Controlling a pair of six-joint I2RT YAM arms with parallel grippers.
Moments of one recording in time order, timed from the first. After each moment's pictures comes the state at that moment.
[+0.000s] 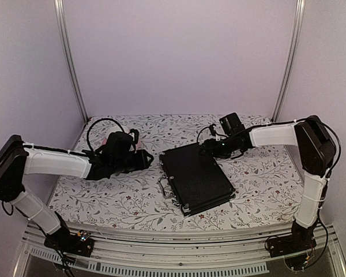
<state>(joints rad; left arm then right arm) -0.77 1.57 0.79 0.17 -0.15 -0.72 0.54 1.97 1.28 -0.16 -0.27 0.44</state>
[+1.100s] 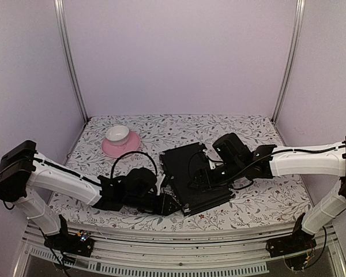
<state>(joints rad) -1.16 1.58 0.70 0.20 0.11 -0.89 0.94 1.51 0.97 -0.30 -0.23 0.62</state>
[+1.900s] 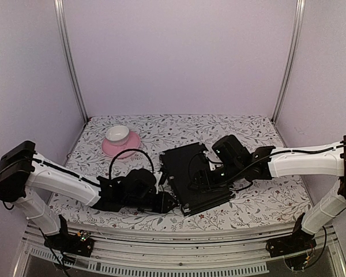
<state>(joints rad) -1.17 1.57 0.71 0.20 -0.03 -0.86 0.95 1.52 0.95 -0.28 -0.22 0.65</state>
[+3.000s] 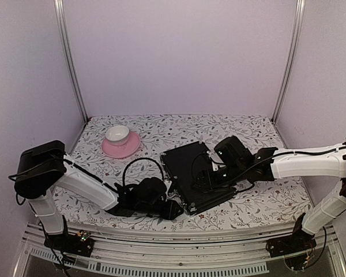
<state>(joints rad) -1.17 1.81 0.73 0.36 0.01 -0.81 0.95 1.50 0.93 -0.28 -0.16 0.66</state>
